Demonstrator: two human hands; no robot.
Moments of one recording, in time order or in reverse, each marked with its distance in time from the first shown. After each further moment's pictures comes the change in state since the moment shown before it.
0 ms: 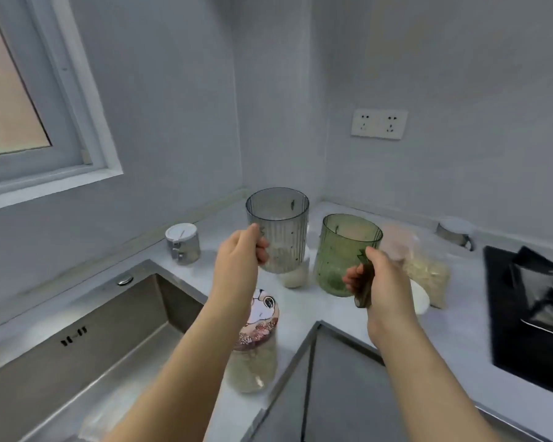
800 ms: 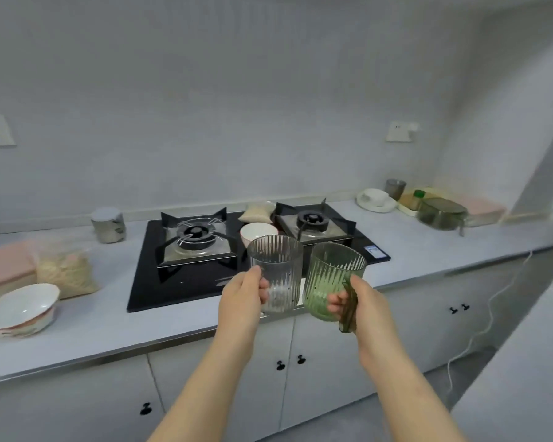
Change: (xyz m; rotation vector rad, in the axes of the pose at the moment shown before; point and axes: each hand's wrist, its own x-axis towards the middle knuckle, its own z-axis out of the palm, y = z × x) left_hand -0.387 -0.030 0.318 -0.049 -0.912 -0.279; right_hand -0.216 -0.080 -0.472 0.016 0.790 -0.106
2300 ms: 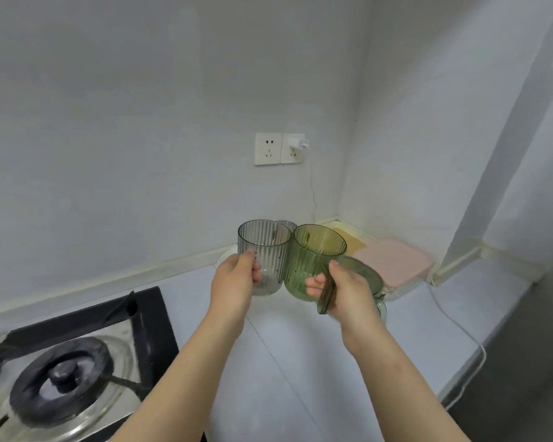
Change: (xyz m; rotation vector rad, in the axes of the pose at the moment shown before) left_hand 0.366 -0.023 0.592 0.099 -0.235 0.081; right_hand 0.584 -0.155 -0.256 0.047 0.146 -0.079
